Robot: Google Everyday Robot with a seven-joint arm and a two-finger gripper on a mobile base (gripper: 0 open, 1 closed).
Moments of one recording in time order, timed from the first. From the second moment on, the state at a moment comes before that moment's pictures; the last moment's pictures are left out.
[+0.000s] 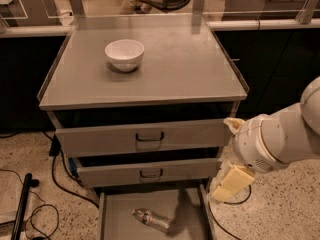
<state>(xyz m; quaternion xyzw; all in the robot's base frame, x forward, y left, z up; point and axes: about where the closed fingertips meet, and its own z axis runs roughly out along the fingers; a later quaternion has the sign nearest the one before) 0.405 -0.137 0.814 -0.57 0.78 0.07 0.26</state>
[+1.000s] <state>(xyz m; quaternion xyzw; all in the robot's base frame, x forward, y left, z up) 0.411 -0.131 0.729 -0.56 0.79 0.10 0.22</state>
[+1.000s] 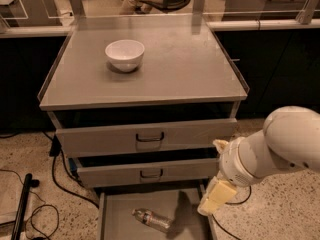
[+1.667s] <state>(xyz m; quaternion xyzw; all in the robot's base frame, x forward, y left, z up) 0.413 -0.144 0.636 -0.56 0.79 0.14 0.22</state>
